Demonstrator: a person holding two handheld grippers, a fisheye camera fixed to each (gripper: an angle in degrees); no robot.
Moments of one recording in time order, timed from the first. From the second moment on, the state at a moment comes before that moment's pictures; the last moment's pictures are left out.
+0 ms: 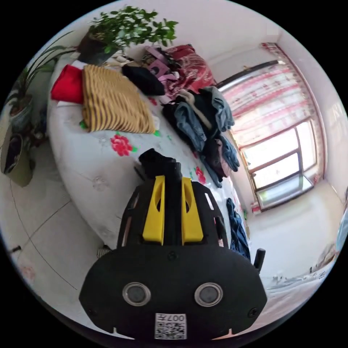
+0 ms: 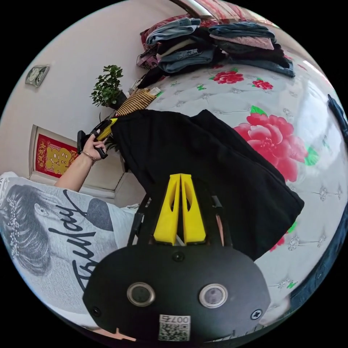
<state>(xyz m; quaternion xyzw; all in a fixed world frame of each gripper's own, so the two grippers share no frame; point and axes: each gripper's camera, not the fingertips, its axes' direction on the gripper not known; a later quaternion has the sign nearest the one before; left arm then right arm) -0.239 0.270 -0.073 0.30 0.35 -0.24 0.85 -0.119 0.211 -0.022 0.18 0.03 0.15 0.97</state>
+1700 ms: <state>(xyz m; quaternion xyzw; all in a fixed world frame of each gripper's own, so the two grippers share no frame) 0.107 -0.201 -0.193 0.23 0.45 0.21 0.83 -0.032 0.150 -0.427 0.39 -0.03 0.17 0.90</state>
